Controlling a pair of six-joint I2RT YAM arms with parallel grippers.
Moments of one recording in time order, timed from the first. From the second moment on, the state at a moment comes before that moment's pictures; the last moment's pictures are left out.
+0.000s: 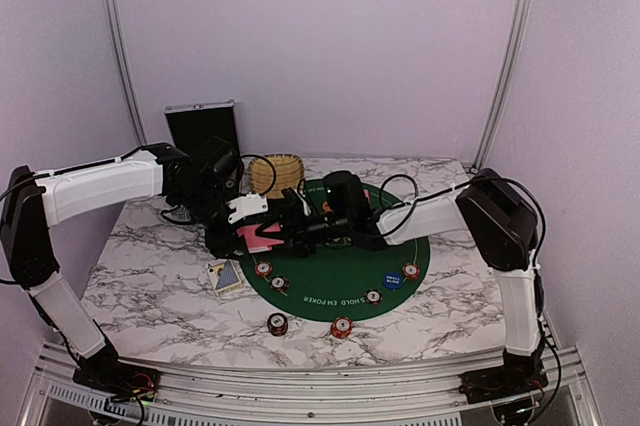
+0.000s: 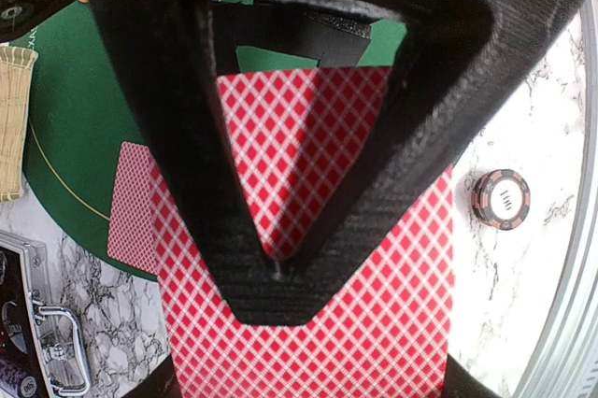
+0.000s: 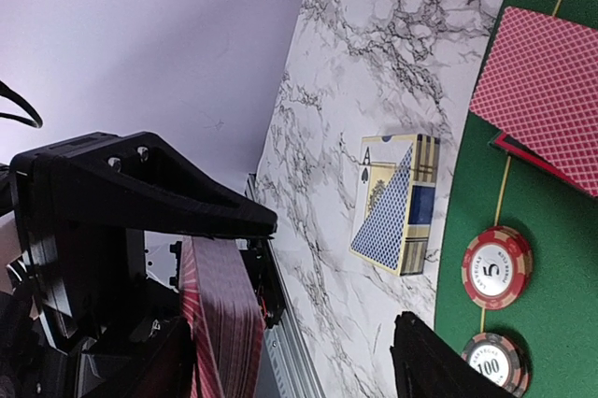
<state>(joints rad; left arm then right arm) -0.66 1.65 1.33 -0.89 0.23 0.65 0.82 2.15 1.37 0.43 -0.77 1.05</state>
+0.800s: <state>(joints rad) -0.66 1.65 1.33 -0.89 0.23 0.65 0.80 2.02 1.31 0.34 -0.74 1.02</state>
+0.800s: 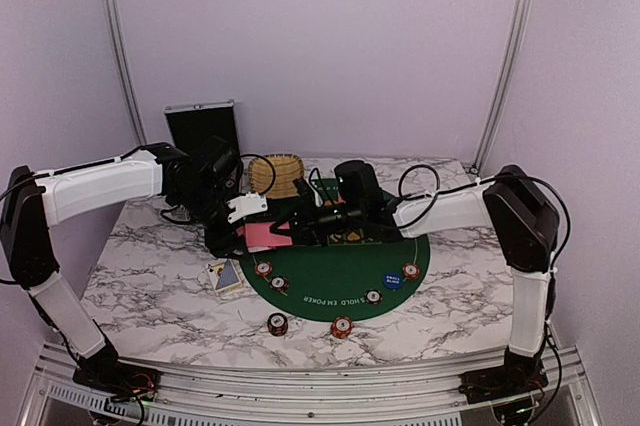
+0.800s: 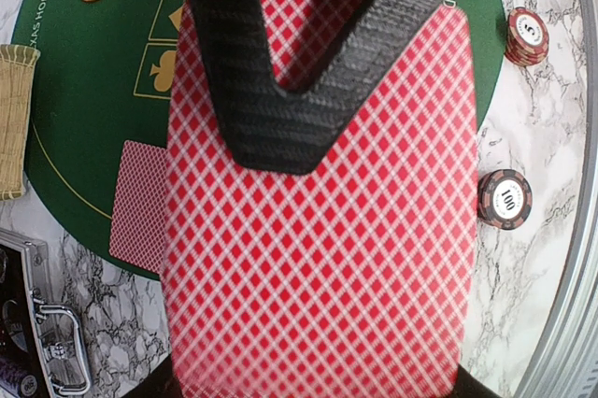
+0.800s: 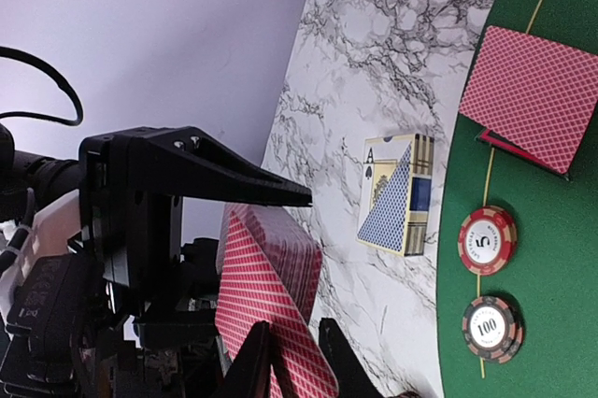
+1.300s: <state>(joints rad) -0.66 1.65 1.33 -0.89 0.22 0.65 0.73 1.89 1.14 0.35 -0.75 1.05</state>
